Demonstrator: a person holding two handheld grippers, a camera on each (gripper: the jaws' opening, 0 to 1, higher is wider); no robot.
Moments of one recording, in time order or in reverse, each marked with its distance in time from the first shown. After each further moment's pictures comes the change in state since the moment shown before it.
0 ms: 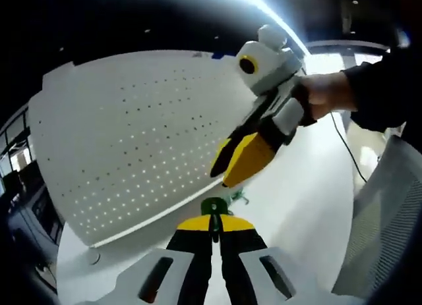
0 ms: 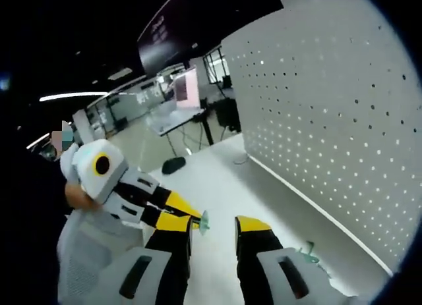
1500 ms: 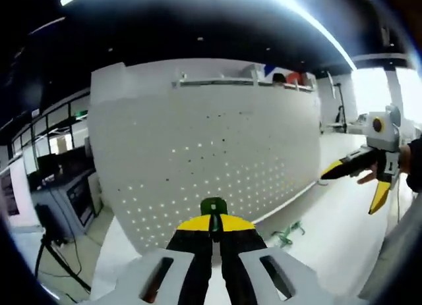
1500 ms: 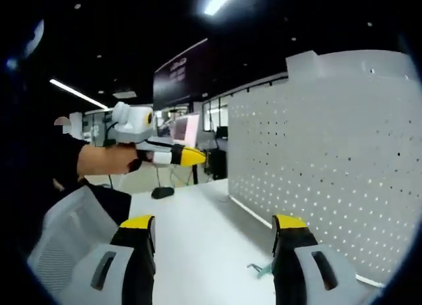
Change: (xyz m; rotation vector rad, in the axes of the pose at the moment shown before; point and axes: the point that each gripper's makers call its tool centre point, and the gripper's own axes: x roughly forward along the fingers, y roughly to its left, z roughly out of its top) left arm -0.033 0.126 0.069 -0.115 -0.087 0.350; right arm -0.070 0.005 0.006 -0.161 -0.318 -0.132
